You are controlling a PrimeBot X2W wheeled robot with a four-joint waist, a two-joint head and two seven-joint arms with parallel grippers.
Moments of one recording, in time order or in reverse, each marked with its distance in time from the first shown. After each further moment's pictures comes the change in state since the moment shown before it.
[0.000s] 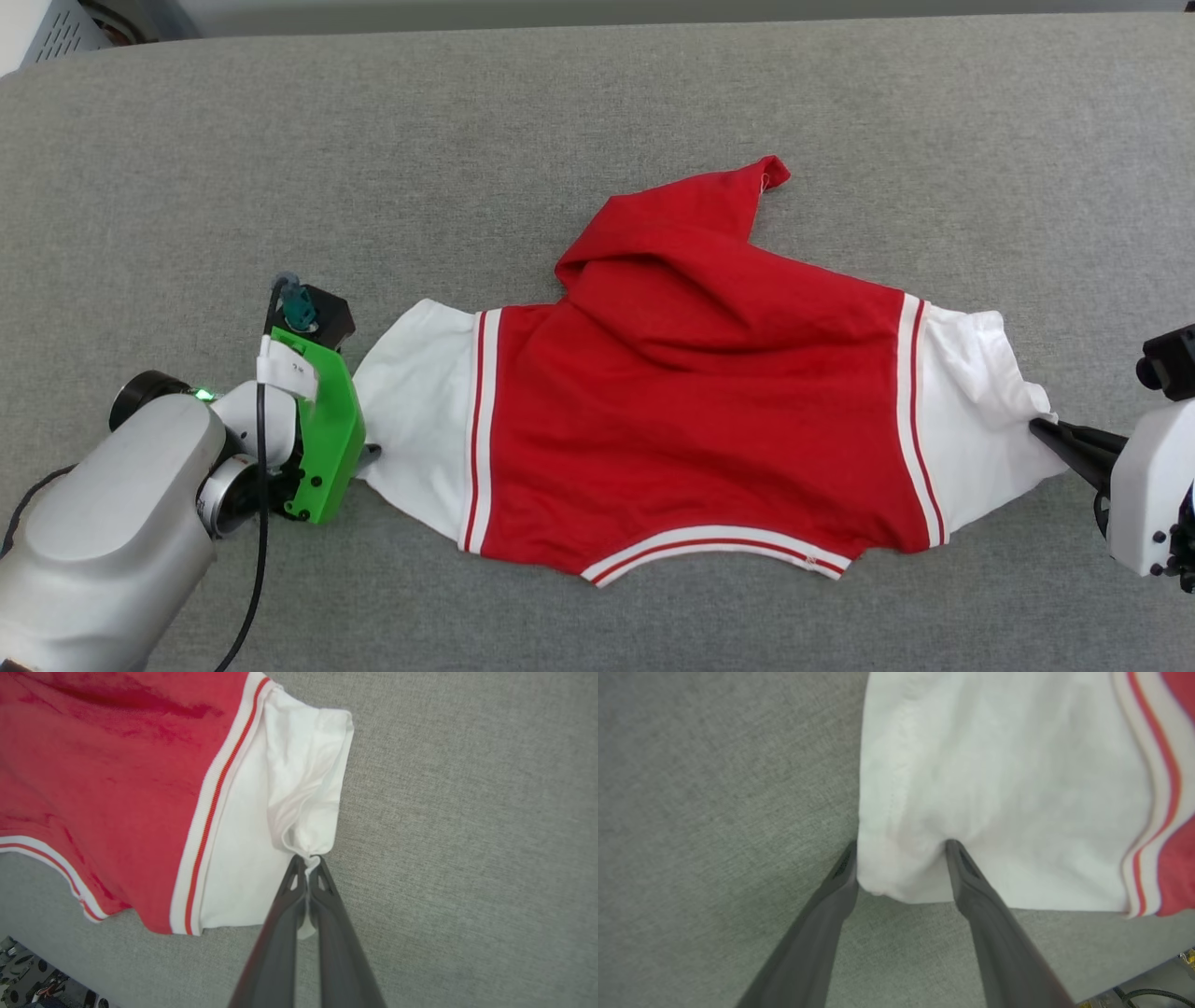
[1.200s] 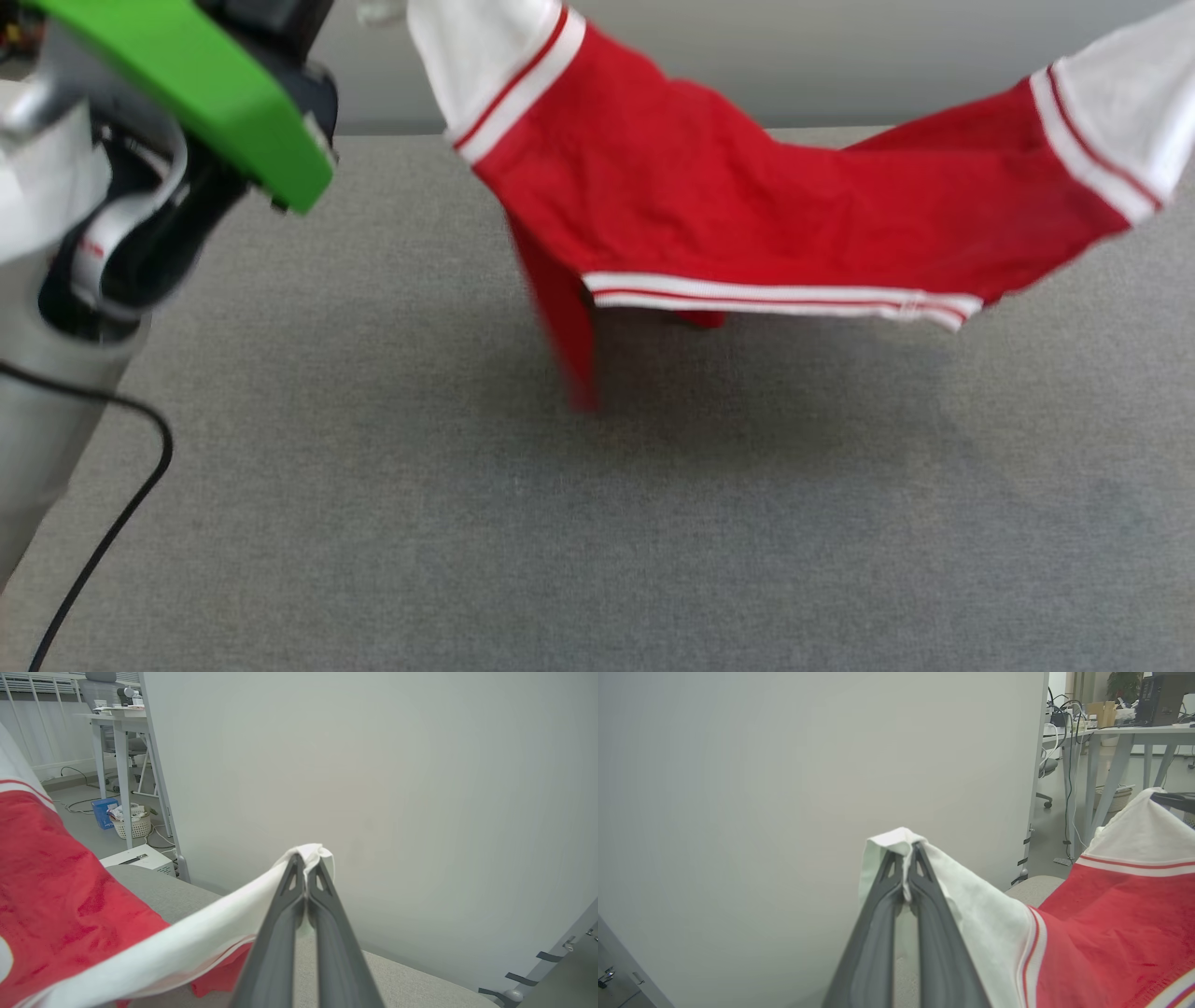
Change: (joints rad) left arm -0.301 0.031 0.253 -0.520 -0.066 0.097 -0.529; right arm -0.325 -0.079 -0.212 -0.191 0.077 0.000 -0.237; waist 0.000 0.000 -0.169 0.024
